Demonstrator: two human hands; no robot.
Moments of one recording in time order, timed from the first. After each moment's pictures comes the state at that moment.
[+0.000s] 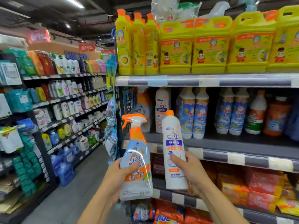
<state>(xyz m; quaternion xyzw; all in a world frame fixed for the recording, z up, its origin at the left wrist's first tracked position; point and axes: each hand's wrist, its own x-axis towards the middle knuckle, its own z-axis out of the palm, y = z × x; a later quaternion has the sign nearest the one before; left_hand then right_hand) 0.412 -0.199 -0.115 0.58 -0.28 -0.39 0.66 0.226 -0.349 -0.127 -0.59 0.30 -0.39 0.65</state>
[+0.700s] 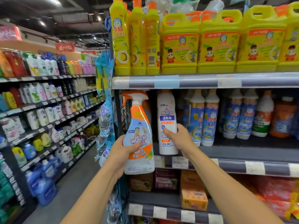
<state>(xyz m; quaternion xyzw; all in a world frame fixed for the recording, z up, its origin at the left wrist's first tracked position) 0.522 -0.319 -0.082 0.54 -0.36 -0.36 0.66 0.355 -0.472 -0.082 -0.64 0.33 -0.47 0.50</state>
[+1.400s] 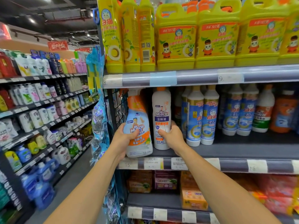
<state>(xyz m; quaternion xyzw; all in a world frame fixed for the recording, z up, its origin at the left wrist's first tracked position) 0.552 -0.393 -0.076 0.52 -0.38 -0.37 0.67 0.385 -0.506 -0.096 -0.67 0.36 -0.49 0.44</state>
